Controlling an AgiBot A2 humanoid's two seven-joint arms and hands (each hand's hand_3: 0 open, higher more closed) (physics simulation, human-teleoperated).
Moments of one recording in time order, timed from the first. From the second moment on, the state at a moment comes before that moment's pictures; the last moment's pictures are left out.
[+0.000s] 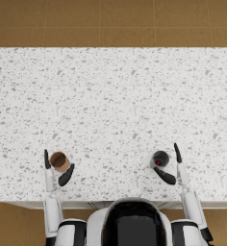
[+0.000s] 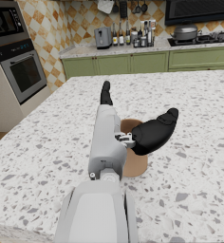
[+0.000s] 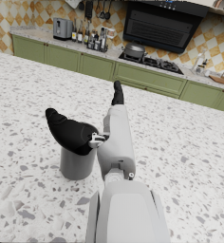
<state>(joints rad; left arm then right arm) -0.39 1.29 -0.34 -1.96 1.30 0.00 0.00 -0.29 -1.08 -0.01 2.01 1.30 0.00 0.00</state>
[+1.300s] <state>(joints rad) -0.24 1.31 -0.25 -1.58 1.30 0.00 -0.01 -0.12 -1.20 0.16 1.57 1.30 -0.04 0.01</state>
